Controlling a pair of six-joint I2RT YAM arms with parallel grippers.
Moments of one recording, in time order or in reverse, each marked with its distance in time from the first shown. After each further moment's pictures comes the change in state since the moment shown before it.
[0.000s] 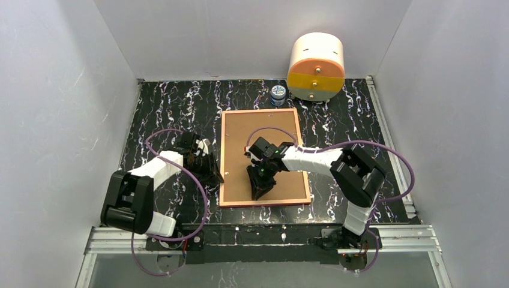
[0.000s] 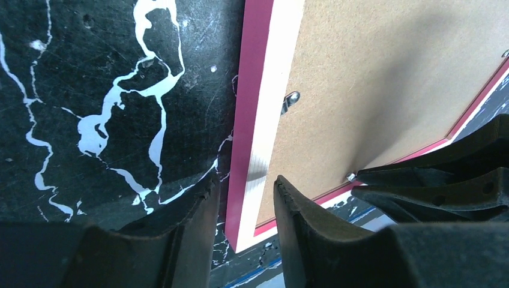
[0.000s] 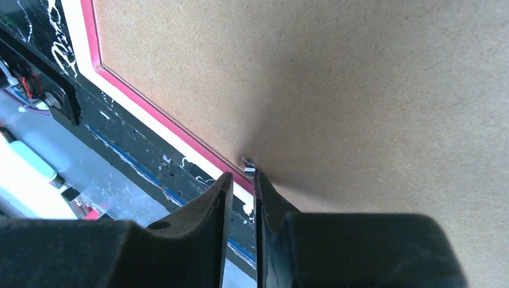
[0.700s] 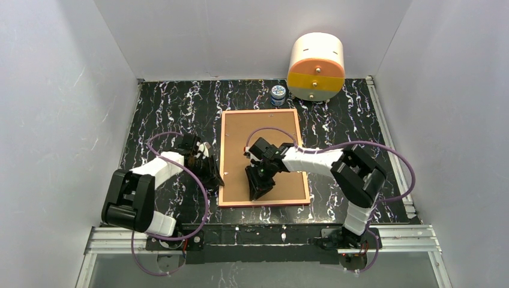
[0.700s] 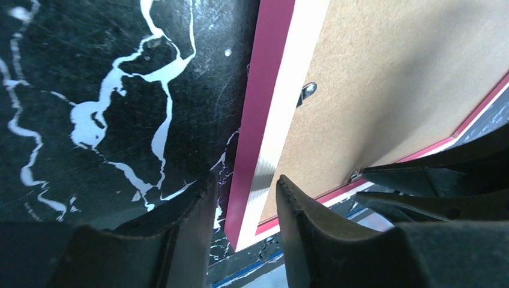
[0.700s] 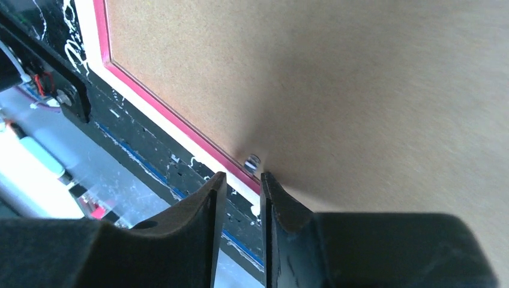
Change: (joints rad) left arm 0.000 0.024 -0.033 0.014 0.033 -0.017; right arm -0.004 0.012 -0.012 0.041 -0.049 0.009
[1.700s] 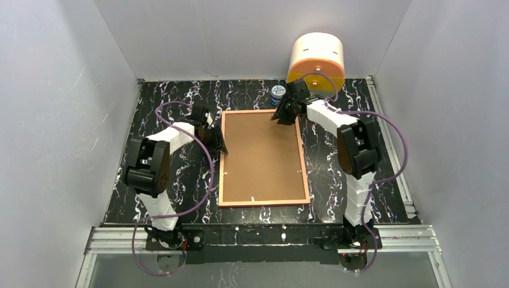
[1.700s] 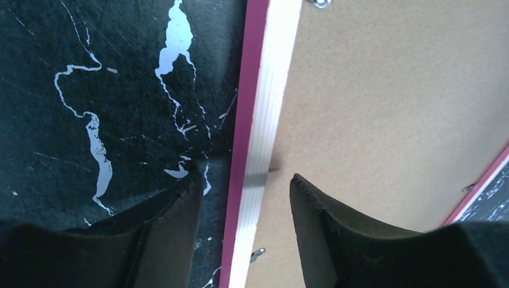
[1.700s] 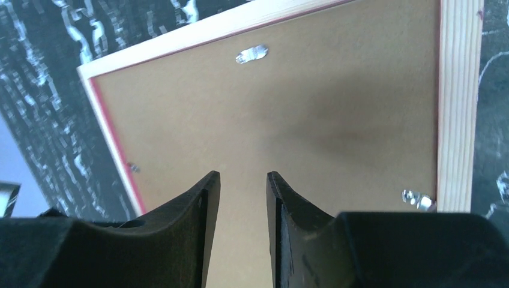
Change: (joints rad) left arm 0.000 0.338 0.438 0.026 -0.204 0.013; right arm -0.515 0.201 0.467 0.074 0.326 0.217
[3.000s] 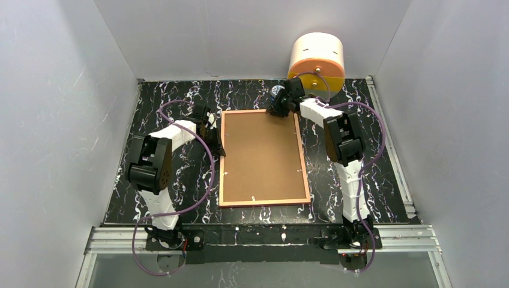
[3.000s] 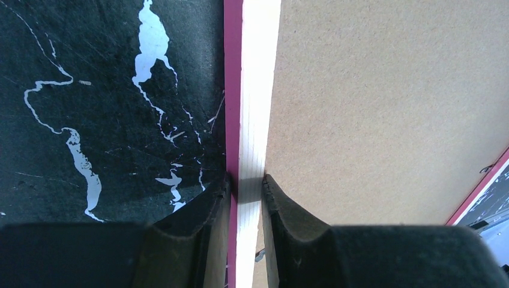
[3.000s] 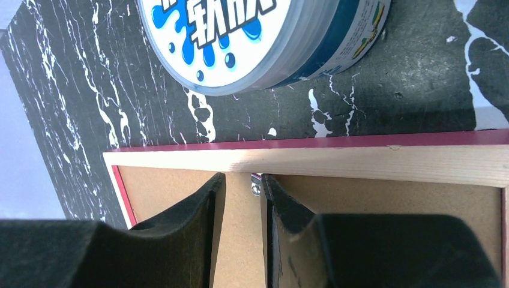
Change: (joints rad) left arm 0.000 0.056 0.043 -0.043 0.023 0.076; right arm -0.035 0.316 0.223 0.196 -0.033 0.069
